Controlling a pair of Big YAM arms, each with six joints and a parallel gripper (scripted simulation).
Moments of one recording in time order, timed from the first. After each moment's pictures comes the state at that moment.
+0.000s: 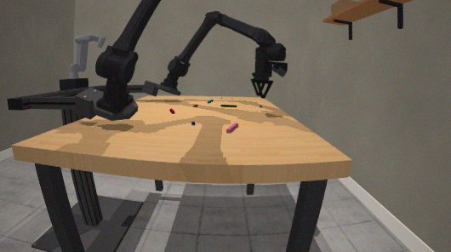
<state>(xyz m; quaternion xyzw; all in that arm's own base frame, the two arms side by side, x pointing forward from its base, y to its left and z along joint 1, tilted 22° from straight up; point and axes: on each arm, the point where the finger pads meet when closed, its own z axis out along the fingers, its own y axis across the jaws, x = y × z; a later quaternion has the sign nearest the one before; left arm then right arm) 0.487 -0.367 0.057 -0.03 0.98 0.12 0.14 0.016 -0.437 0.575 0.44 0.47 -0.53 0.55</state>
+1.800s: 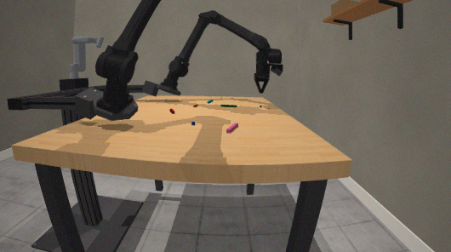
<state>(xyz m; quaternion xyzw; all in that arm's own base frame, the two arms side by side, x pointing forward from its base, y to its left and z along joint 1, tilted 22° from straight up) 0.507 -0.181 0.112 0.00 0.98 0.12 0.14 0.016 -0.437 0.575 0.44 0.47 -0.53 0.55</state>
